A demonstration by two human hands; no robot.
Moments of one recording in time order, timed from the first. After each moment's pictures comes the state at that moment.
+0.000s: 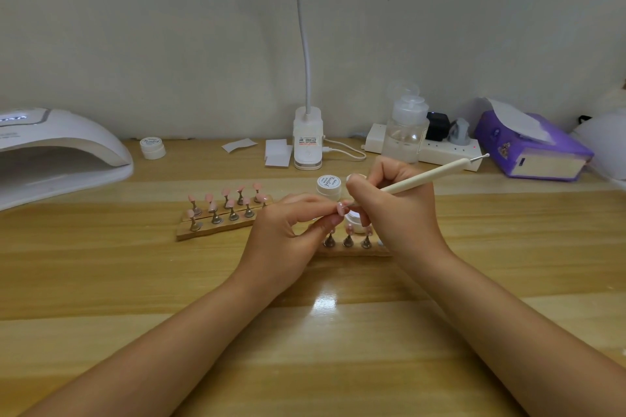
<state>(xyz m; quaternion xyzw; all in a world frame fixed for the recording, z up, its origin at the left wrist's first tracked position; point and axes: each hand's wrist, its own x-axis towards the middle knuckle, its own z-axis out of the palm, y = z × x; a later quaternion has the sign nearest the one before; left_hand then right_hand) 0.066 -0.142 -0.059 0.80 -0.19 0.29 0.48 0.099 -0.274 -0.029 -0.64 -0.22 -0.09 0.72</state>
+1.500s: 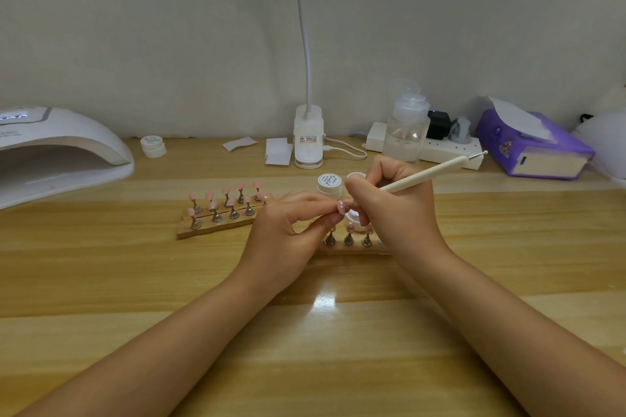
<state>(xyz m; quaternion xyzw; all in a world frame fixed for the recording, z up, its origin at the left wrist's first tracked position) 0.067 -0.143 -0.058 0.80 -0.20 0.29 0.48 0.101 -0.273 -0.031 -0.65 -0.23 -0.11 0.71</state>
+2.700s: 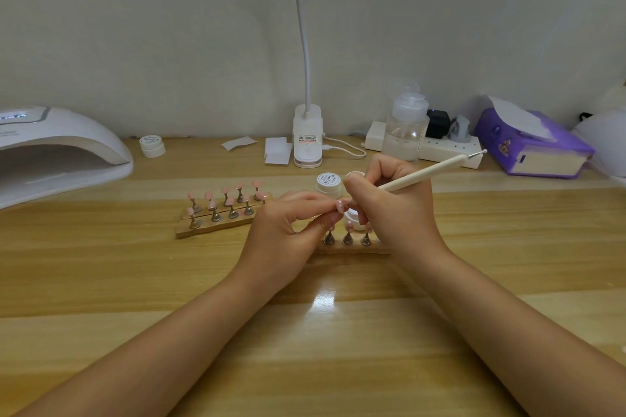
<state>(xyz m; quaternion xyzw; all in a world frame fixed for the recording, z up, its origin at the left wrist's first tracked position) 0.066 -0.143 -0.058 0.80 -0.19 0.29 0.48 0.102 -0.273 -0.032 -0.66 -0.23 -0.11 0.71</state>
